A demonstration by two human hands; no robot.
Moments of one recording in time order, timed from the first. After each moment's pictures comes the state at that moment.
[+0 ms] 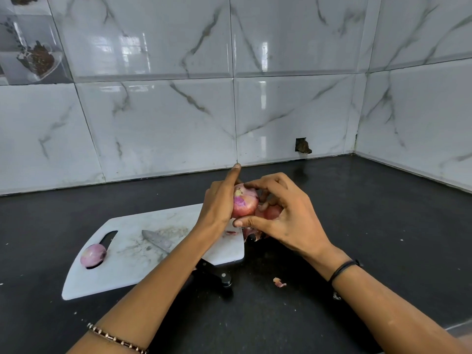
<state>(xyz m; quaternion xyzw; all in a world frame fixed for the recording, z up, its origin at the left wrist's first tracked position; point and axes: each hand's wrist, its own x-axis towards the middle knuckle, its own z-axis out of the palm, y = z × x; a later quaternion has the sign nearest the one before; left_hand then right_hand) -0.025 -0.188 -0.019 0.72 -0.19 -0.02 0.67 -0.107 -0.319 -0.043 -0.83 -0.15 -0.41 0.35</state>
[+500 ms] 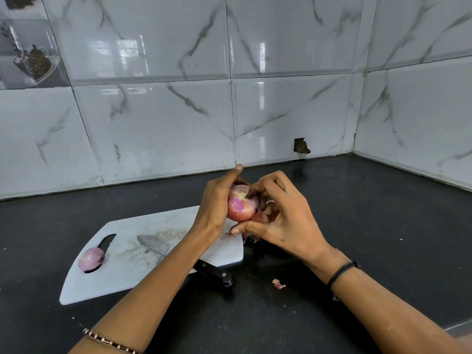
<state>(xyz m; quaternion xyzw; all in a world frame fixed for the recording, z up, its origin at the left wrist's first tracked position) -0.035 -0.183 -0.012 0.66 -0.26 -0.02 0.70 -0.107 -0.316 -0.043 -0.82 -0.18 -0.43 0.32</state>
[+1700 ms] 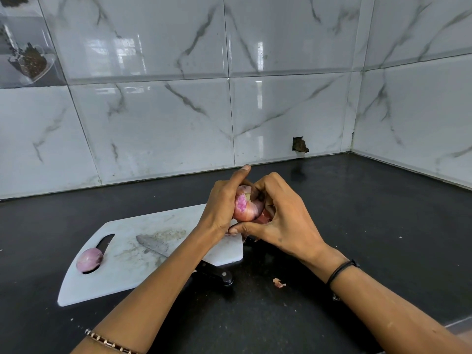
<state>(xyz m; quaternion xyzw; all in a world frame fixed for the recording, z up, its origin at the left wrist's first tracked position) -0.035 -0.189 -0.016 0.67 -0.28 -0.07 0.69 -0.105 -0.315 -0.046 -0.84 -0.15 -0.41 0.32</state>
